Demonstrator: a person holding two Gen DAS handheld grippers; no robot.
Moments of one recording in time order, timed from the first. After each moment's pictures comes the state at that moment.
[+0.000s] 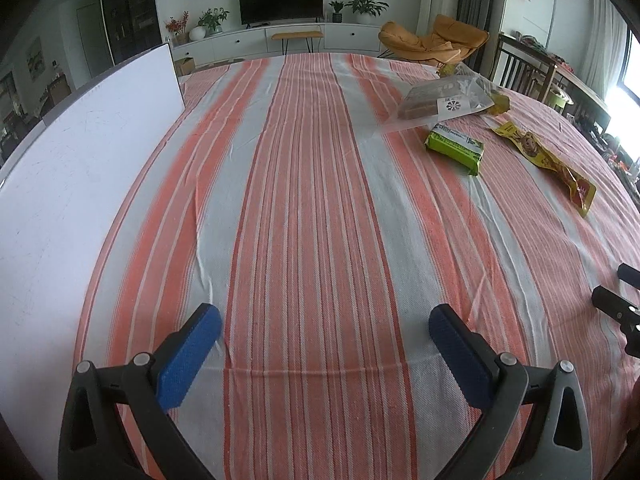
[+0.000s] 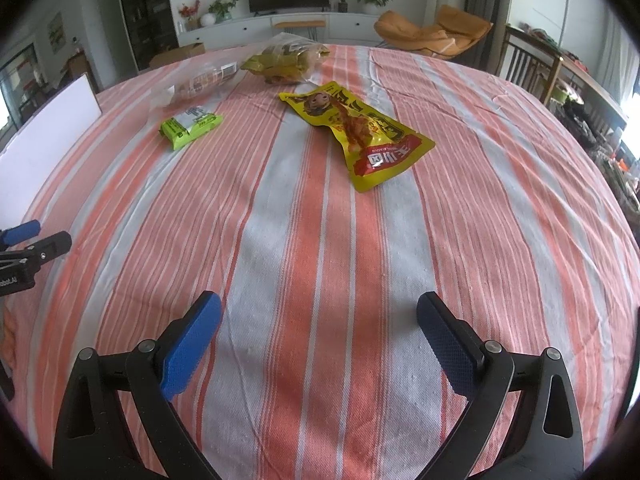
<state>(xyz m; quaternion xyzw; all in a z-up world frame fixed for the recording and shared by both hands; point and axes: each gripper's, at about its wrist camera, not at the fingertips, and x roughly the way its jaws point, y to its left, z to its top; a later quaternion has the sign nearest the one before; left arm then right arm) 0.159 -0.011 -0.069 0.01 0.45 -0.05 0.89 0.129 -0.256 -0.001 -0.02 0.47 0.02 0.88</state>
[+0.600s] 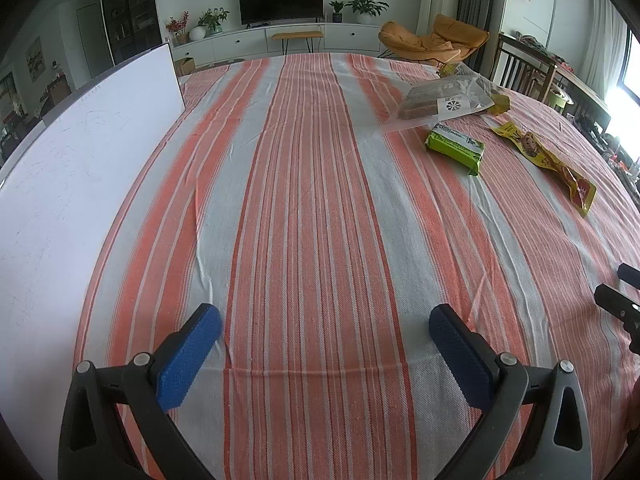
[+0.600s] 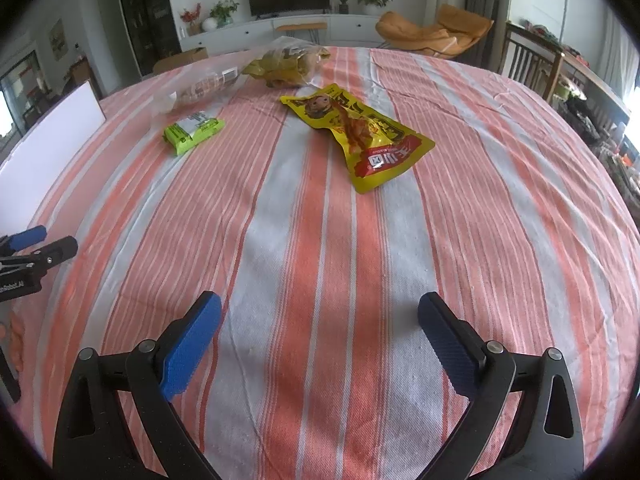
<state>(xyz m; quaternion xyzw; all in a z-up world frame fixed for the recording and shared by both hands) 0.159 -0.011 -0.069 0.01 0.45 -0.05 0.89 0.130 -0.259 0.001 0.00 0.47 0.03 0.88</state>
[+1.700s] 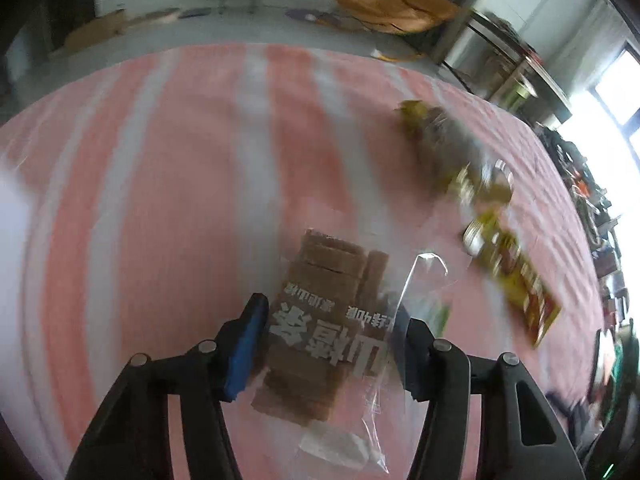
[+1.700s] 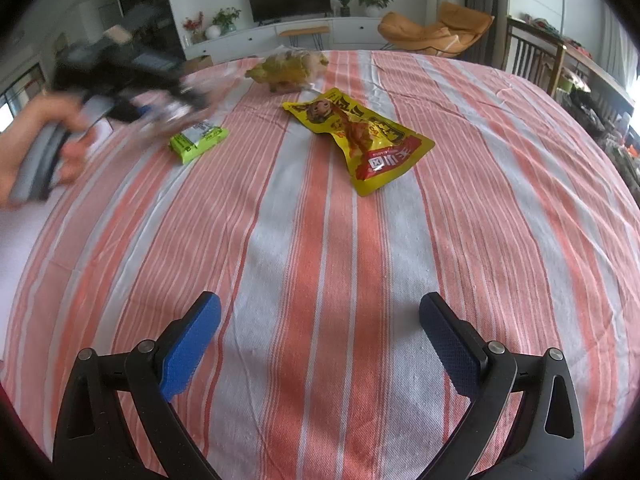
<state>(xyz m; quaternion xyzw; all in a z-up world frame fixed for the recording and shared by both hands) 0.339 -0.046 -0.046 -0.05 0.55 -0.15 0.82 0.130 -0.264 0.002 0.02 0.46 0.04 0.89</state>
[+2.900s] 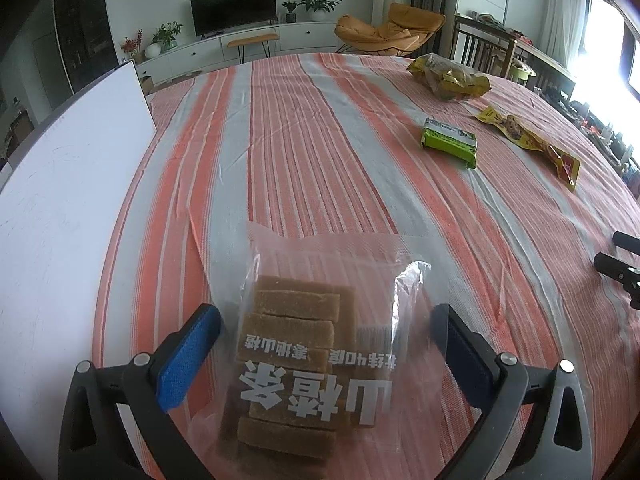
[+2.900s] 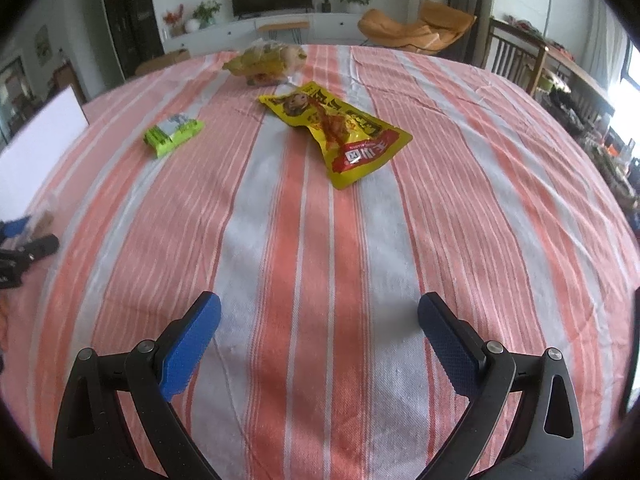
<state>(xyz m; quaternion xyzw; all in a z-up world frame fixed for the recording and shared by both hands) 0.194 0.007 -0.072 0.06 0.45 -0.13 0.88 0.132 -0.260 -0.001 -0.01 0.47 -0.01 0.88</state>
